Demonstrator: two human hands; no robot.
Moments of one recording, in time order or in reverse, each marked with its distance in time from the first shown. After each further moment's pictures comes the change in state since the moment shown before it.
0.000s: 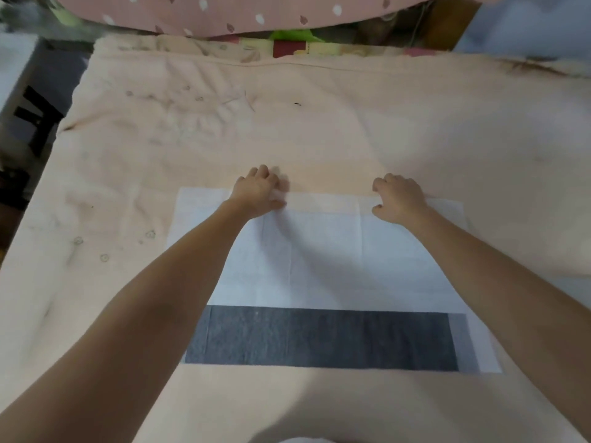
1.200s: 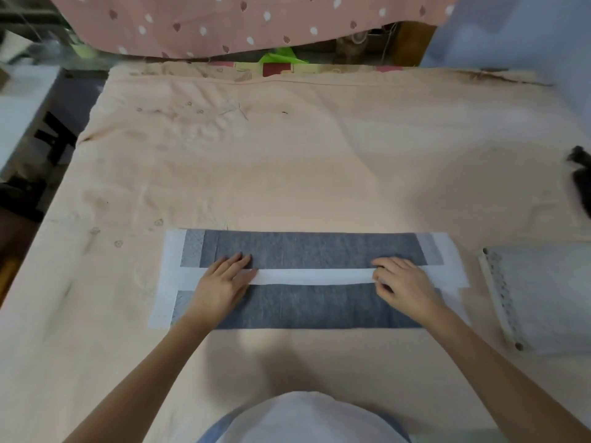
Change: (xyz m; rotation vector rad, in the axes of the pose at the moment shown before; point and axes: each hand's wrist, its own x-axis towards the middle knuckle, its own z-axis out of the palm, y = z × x) left_hand -0.230 0.013 0.068 0.098 0.322 0.276; right_hand -0.216 -0.008 0.081 0.220 0.424 -0.303
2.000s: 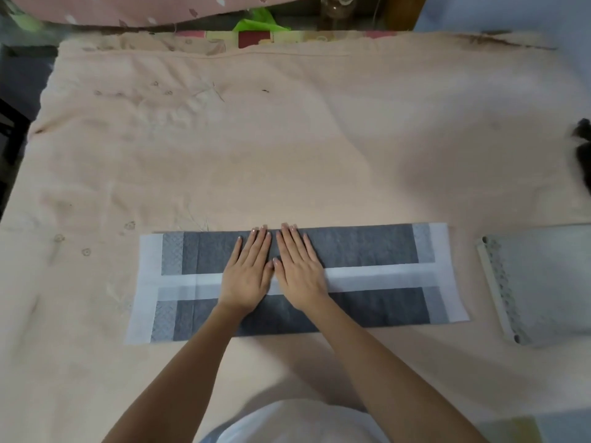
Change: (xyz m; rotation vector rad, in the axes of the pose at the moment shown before) left_hand 0.062 0.035 0.058 -0.086 -0.109 -0.179; right_hand 0.097 -0.123 0.090 -0.029 -0.238 0.241
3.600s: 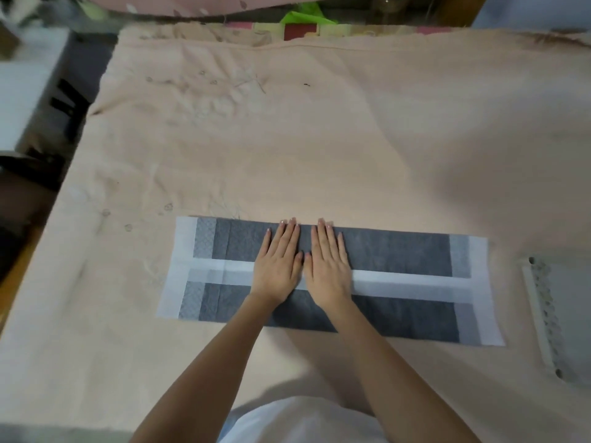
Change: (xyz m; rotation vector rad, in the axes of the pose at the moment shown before) left_hand 0.005 0.016 0.002 -0.048 0.018 -0.130; right_hand 0.000 0.002 0.001 0.005 0.007 0.099
